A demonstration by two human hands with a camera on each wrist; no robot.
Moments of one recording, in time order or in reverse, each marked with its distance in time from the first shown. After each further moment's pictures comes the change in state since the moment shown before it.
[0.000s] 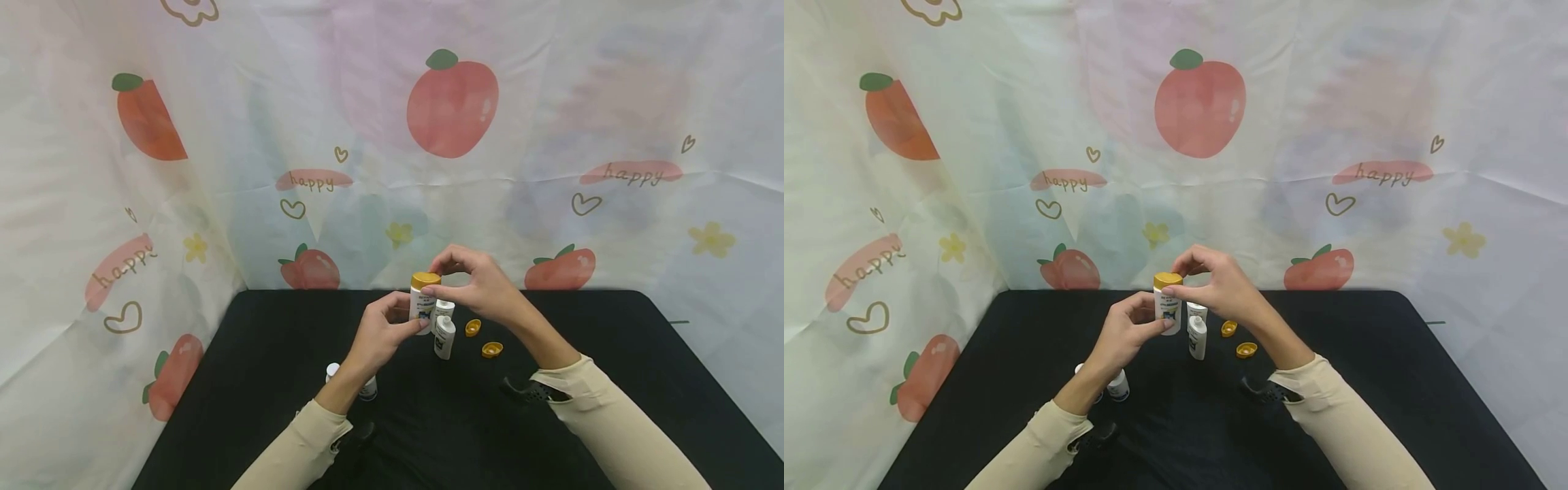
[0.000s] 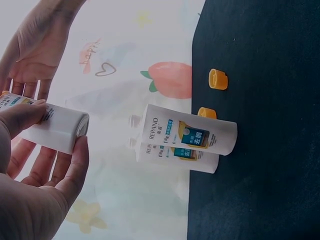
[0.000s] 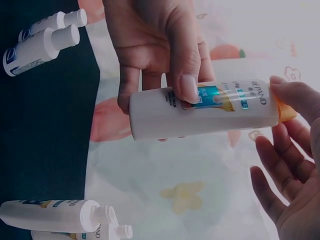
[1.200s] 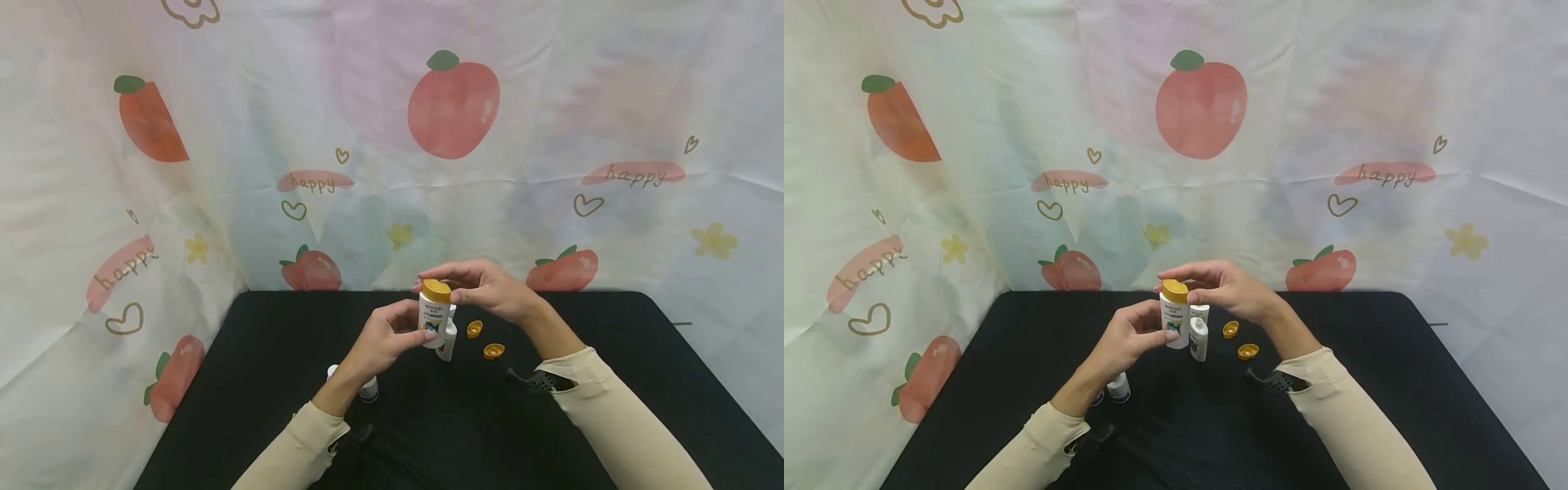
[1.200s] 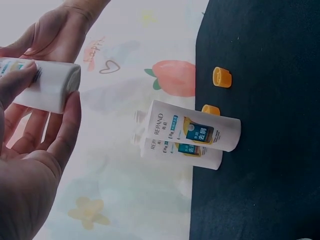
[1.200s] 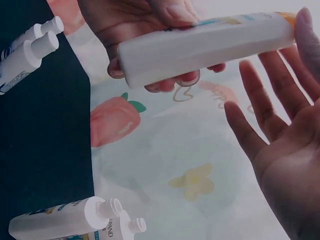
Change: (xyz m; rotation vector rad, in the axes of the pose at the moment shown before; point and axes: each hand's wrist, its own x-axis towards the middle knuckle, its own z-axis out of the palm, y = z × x) left_hand 0.001 -0.018 -0.005 -0.052 -0.239 0.113; right_hand 0.001 0.029 -0.017 0.588 -0.453 -0.088
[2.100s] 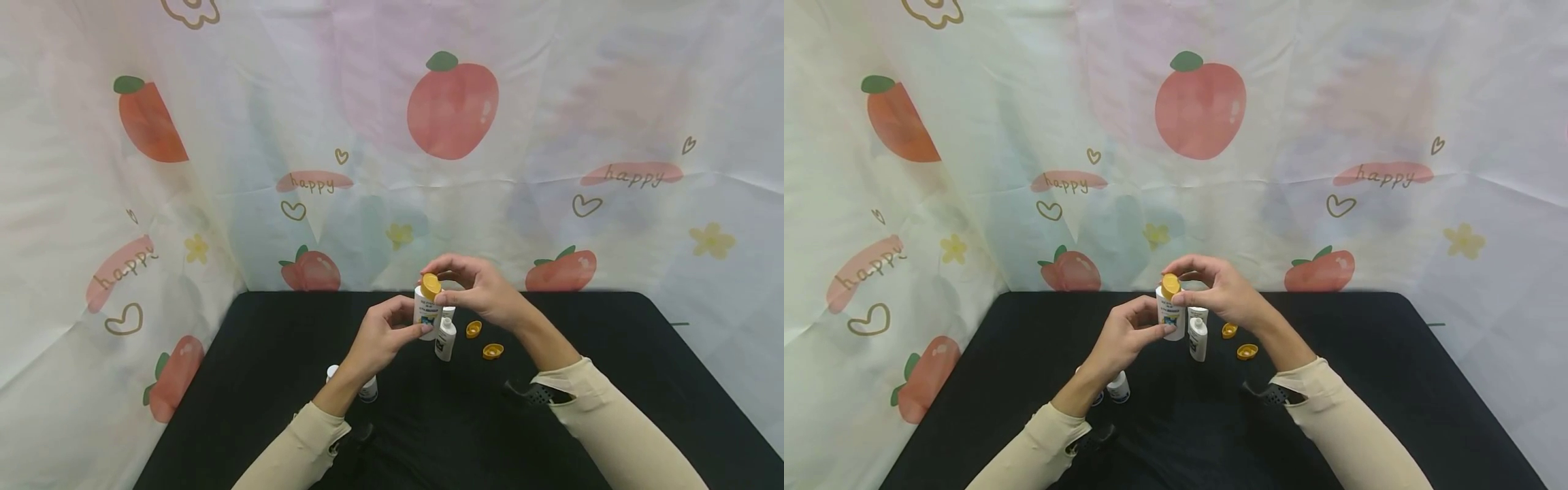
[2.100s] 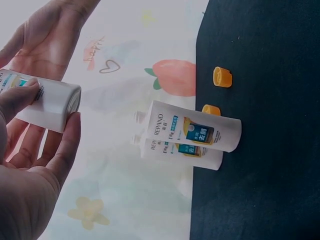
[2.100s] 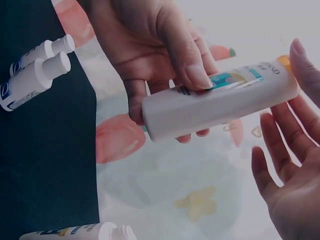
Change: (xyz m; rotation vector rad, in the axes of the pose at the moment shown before) left_hand 0.002 -0.001 0.001 0.050 0.120 0.012; right_hand 0.004 -0.007 0.023 -0.213 0.309 0.042
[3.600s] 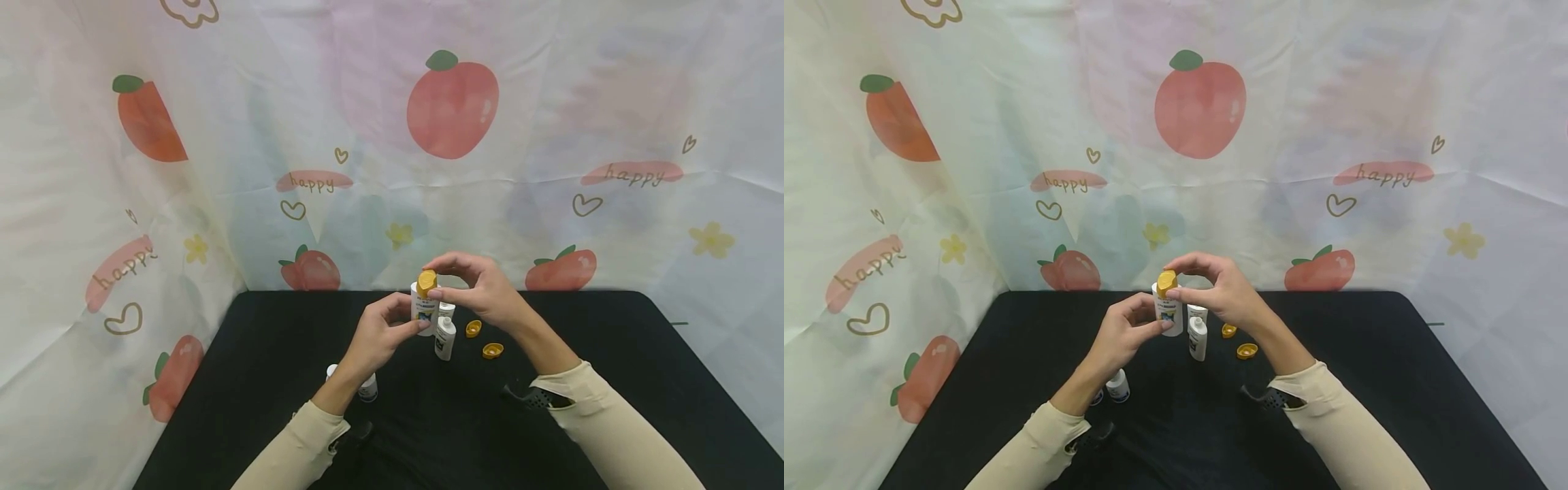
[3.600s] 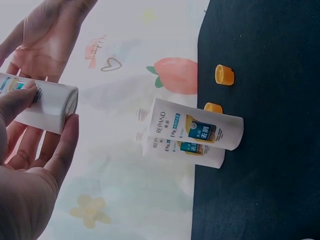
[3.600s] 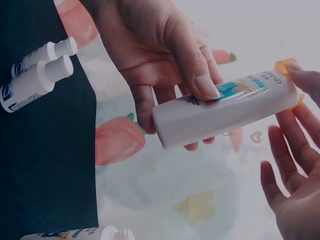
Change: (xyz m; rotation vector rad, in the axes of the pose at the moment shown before) left_hand 0.002 0.000 -0.002 0.013 0.037 0.019; right_hand -0.002 -0.005 0.007 -0.078 0.118 -0.001
